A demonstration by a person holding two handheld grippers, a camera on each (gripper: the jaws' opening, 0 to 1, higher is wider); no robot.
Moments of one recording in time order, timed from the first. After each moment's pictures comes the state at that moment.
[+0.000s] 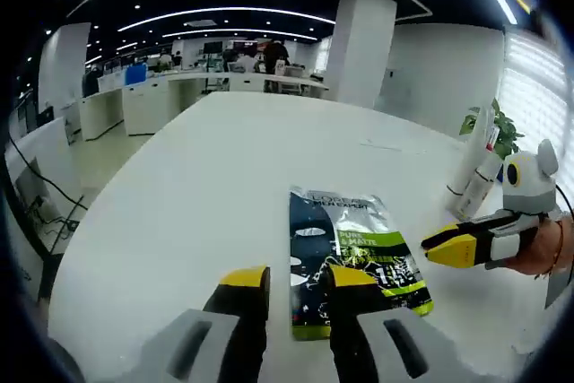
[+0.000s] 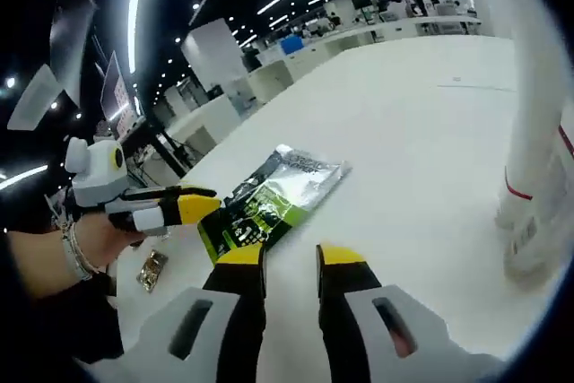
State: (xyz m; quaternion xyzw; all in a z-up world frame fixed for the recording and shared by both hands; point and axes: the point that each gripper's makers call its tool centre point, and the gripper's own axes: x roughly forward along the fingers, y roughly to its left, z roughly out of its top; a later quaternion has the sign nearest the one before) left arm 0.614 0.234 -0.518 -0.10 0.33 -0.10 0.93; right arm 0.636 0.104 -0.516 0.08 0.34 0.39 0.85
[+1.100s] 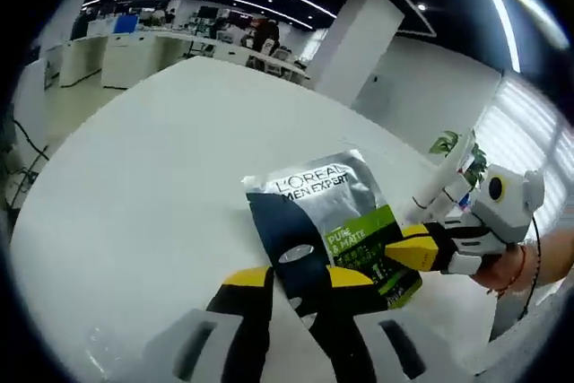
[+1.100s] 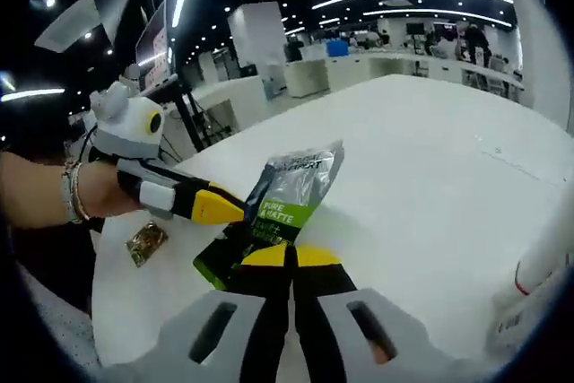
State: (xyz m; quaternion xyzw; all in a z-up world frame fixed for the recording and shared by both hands) left arm 0.601 0.209 -0.515 -0.22 0.35 -0.18 0.89; right arm 0.617 0.128 -0.493 -0.06 0.26 0.47 0.84
